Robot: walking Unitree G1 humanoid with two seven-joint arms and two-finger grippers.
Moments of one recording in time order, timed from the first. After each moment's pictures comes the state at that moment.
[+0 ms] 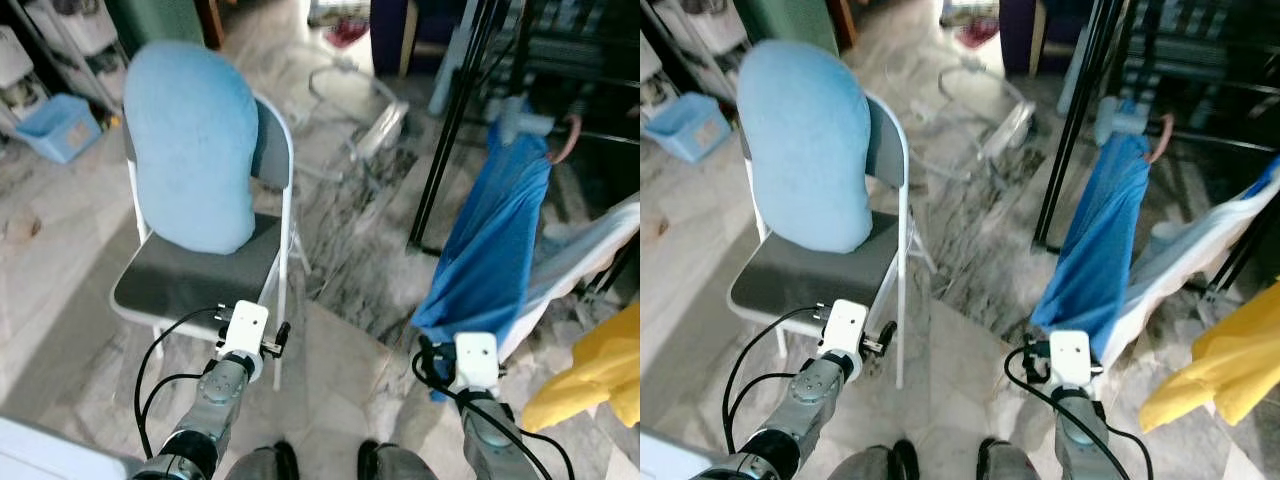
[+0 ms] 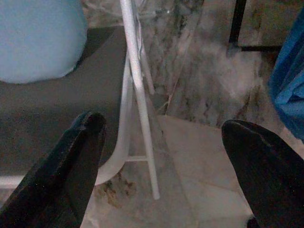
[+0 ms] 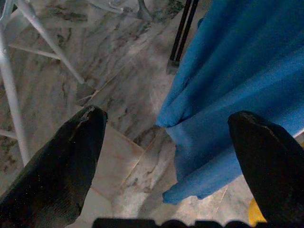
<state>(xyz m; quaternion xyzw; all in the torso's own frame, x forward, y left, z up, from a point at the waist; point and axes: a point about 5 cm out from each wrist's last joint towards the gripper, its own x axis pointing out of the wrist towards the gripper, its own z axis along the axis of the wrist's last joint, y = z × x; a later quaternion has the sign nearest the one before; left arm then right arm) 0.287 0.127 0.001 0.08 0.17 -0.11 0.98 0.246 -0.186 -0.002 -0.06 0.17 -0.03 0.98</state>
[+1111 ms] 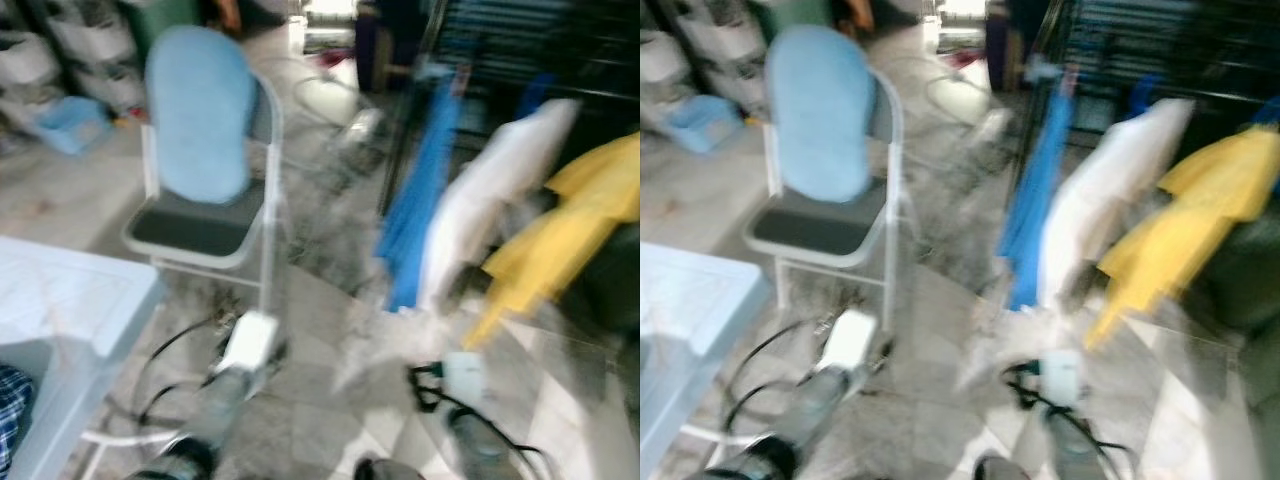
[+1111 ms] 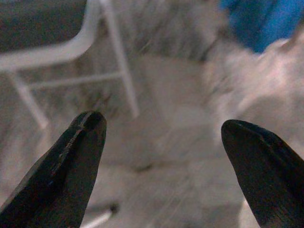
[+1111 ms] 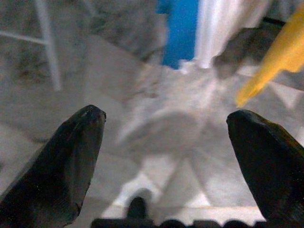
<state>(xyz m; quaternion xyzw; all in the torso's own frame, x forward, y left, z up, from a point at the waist) 0.270 0.141 -0.024 0.12 0.25 -0.09 0.96 0.235 -0.177 -0.040 -0.01 0.27 0.01 0.96</state>
